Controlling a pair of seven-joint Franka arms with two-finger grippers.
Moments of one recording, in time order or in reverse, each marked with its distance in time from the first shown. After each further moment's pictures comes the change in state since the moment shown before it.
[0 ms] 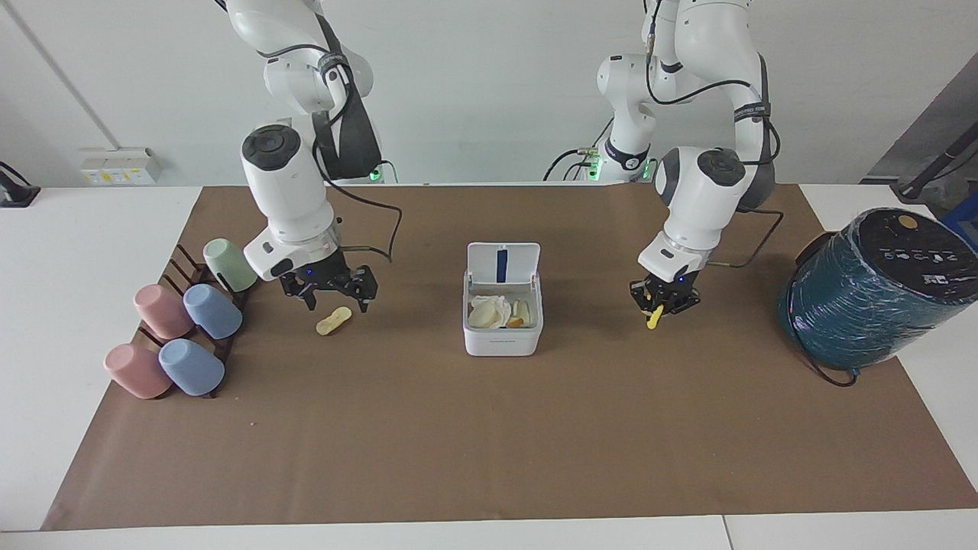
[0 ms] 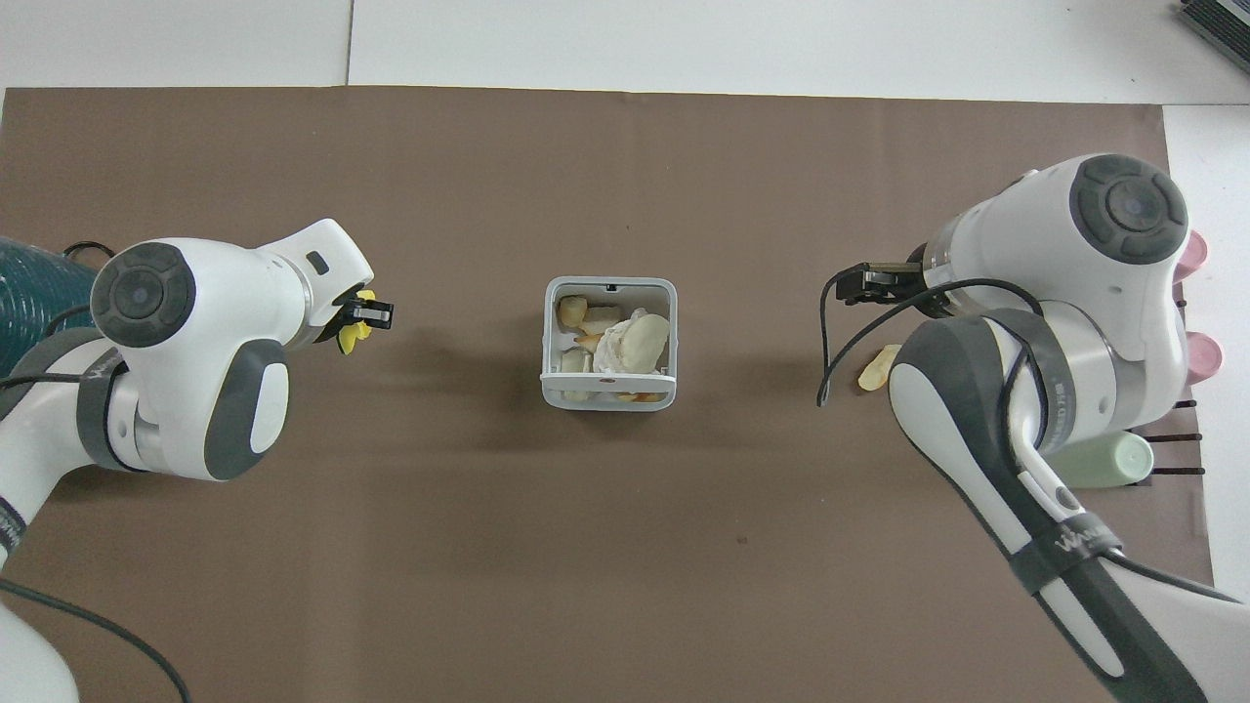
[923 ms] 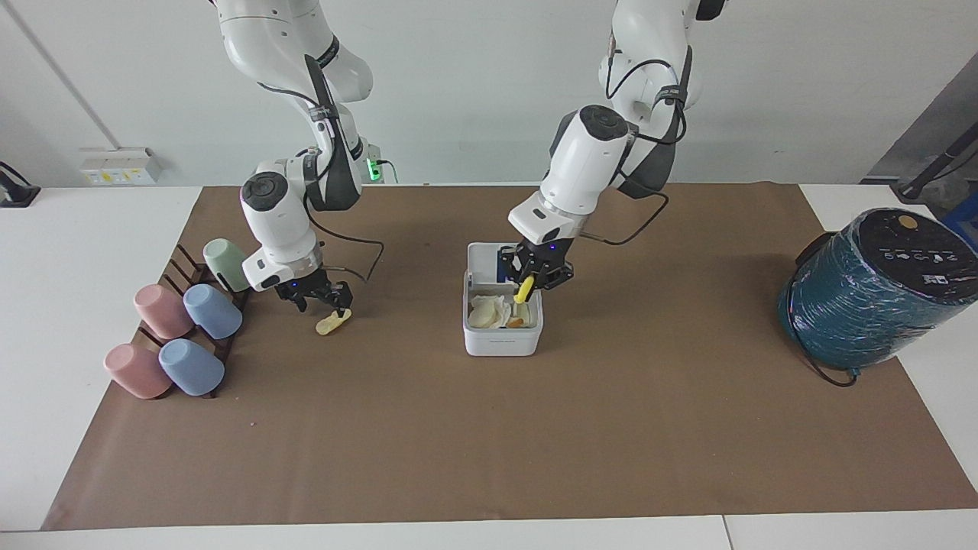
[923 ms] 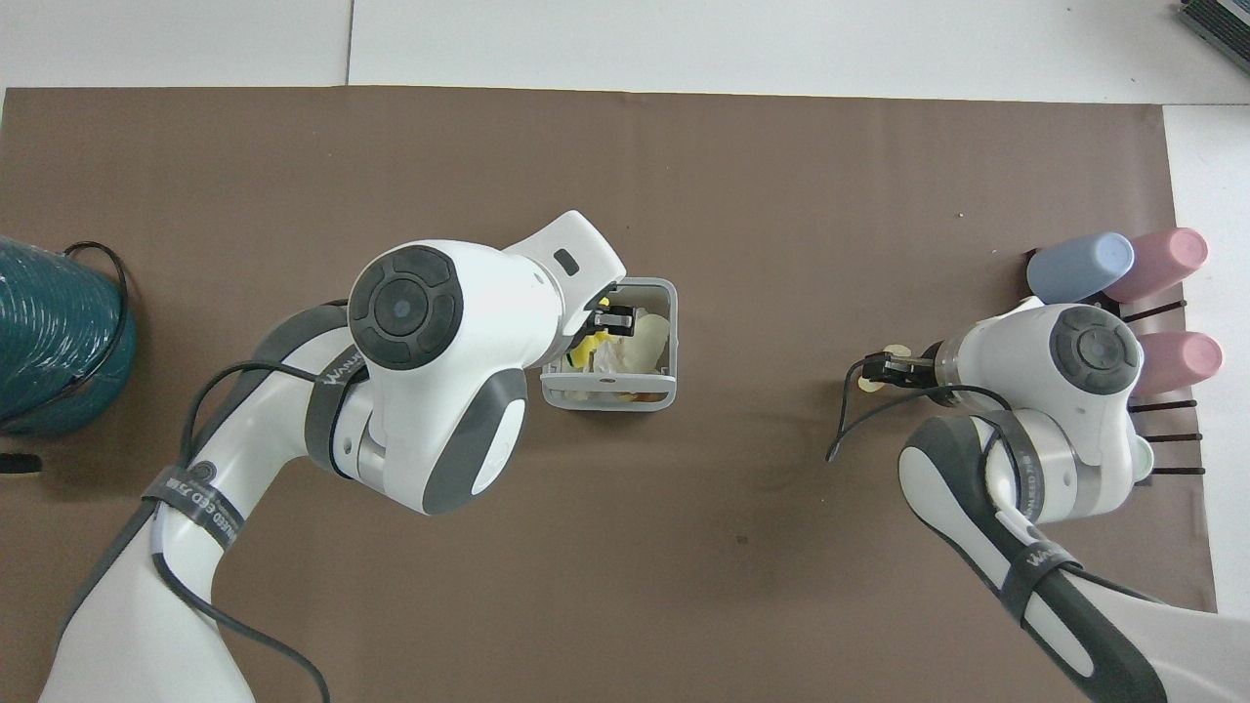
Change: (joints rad) left arm -0.341 0.086 -0.007 0.236 -0.172 -0.060 -0.307; right arm -0.087 -0.026 0.007 -0.352 -0.003 0.305 0.052
